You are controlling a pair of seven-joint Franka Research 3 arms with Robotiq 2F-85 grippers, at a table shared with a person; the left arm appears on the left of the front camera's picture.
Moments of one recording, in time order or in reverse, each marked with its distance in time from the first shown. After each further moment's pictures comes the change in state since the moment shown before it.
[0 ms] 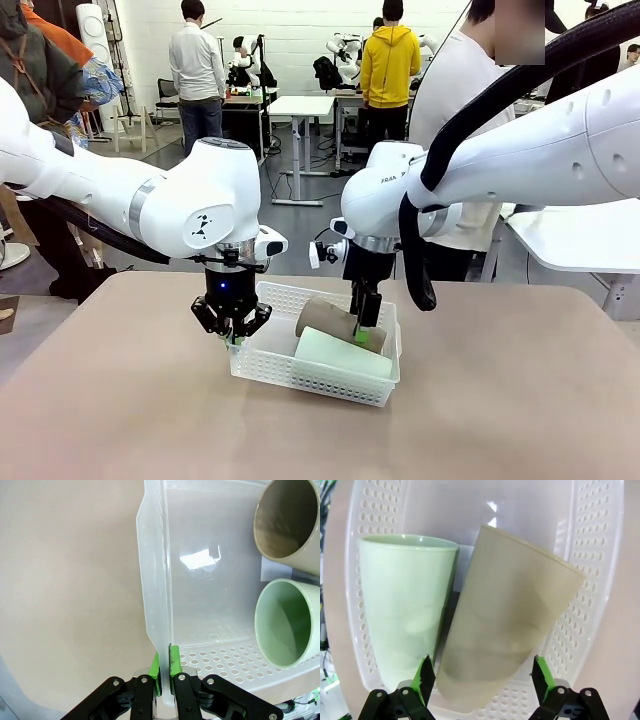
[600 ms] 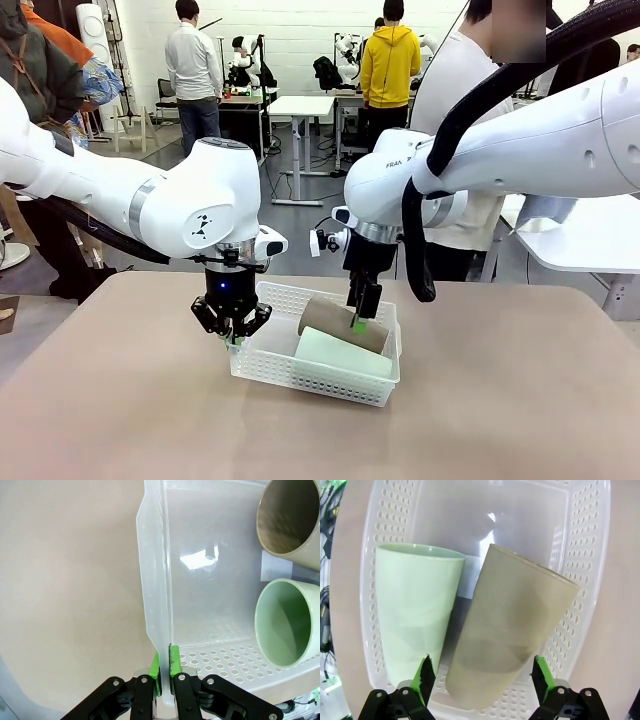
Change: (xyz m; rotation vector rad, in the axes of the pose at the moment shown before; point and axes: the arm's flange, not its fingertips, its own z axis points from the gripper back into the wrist) left arm 0.000 0.000 0.000 0.000 0.000 0.000; right arm 0.001 0.002 0.010 0.001 -0.034 0.011
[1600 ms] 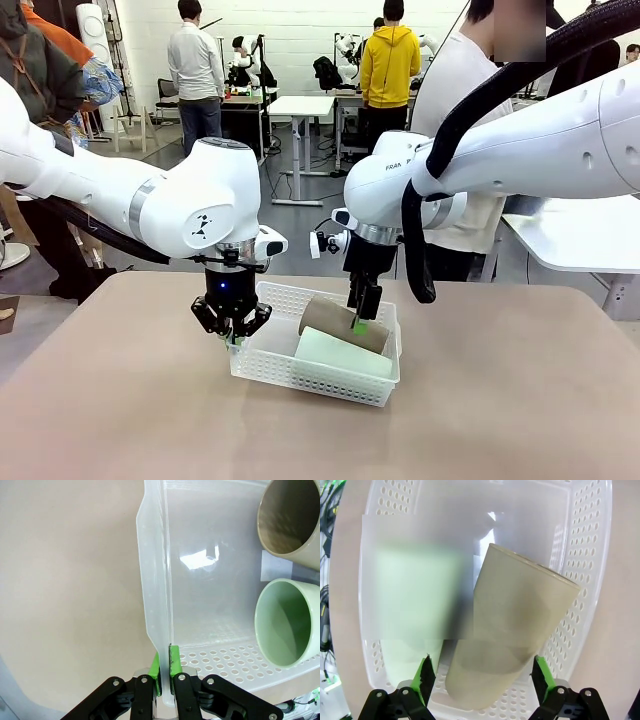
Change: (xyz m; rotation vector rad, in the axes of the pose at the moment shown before) left arm 0.000 0.000 0.000 0.000 0.000 0.000; right arm 0.000 0.000 -0.001 0.000 0.004 0.002
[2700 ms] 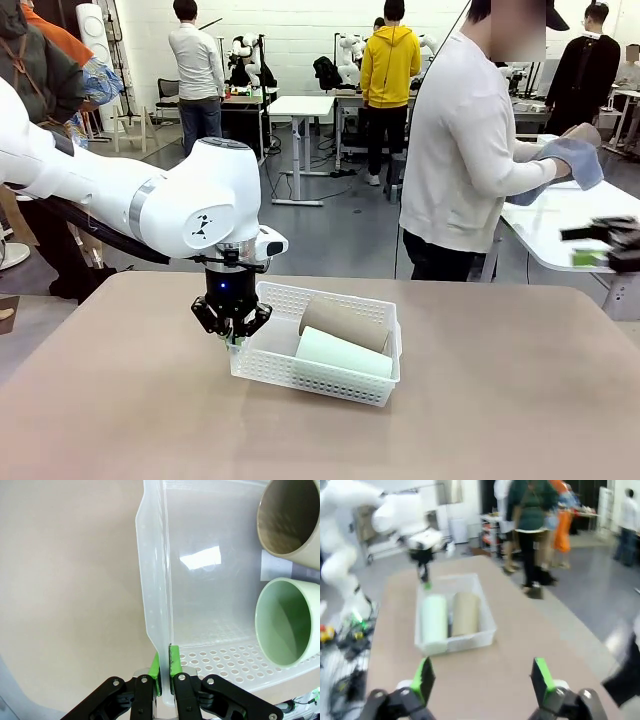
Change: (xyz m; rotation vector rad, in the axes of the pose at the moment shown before) left arm 0.000 0.000 0.000 0.000 0.000 -0.001; right arm -0.416 0.147 0.133 -0.300 -1.123 -0.241
